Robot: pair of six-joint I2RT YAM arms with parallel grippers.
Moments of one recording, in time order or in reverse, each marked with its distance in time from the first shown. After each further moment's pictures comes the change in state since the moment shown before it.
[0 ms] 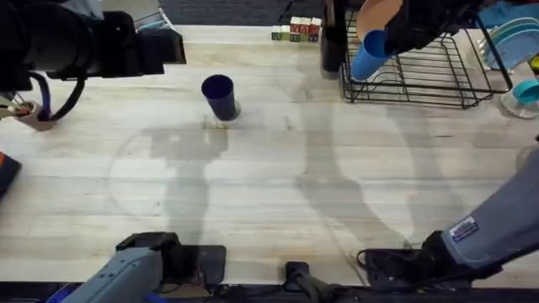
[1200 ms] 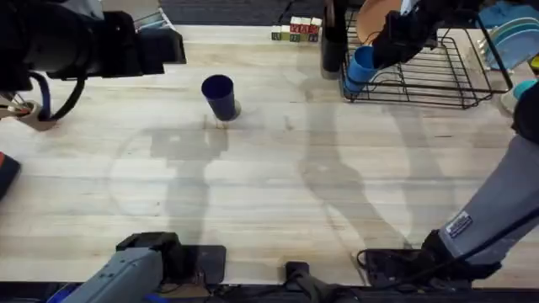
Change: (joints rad) left arm 0.000 0.000 0.000 0.001 0.000 0.000; right arm 0.006 0.112 -0.002 0.020 0.000 0.000
